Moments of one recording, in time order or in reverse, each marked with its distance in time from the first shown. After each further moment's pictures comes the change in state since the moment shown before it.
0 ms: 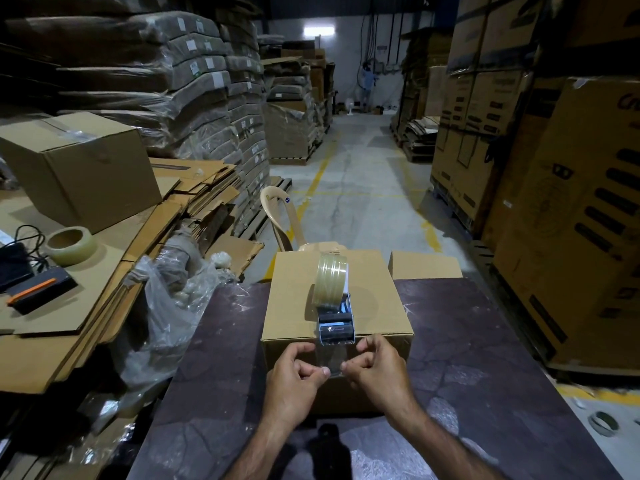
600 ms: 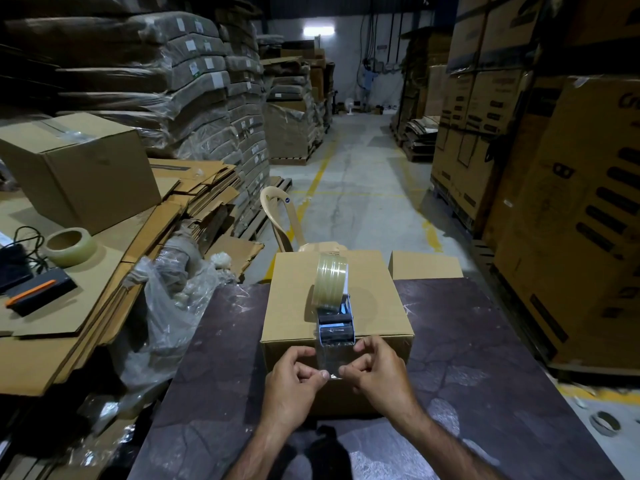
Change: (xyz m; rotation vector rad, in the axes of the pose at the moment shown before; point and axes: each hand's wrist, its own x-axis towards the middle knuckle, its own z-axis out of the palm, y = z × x) left_hand -0.001 0.001 -0.003 0.035 -0.035 -0.014; right_hand 0.000 0.002 -0.002 -0.045 -0.038 -0.030
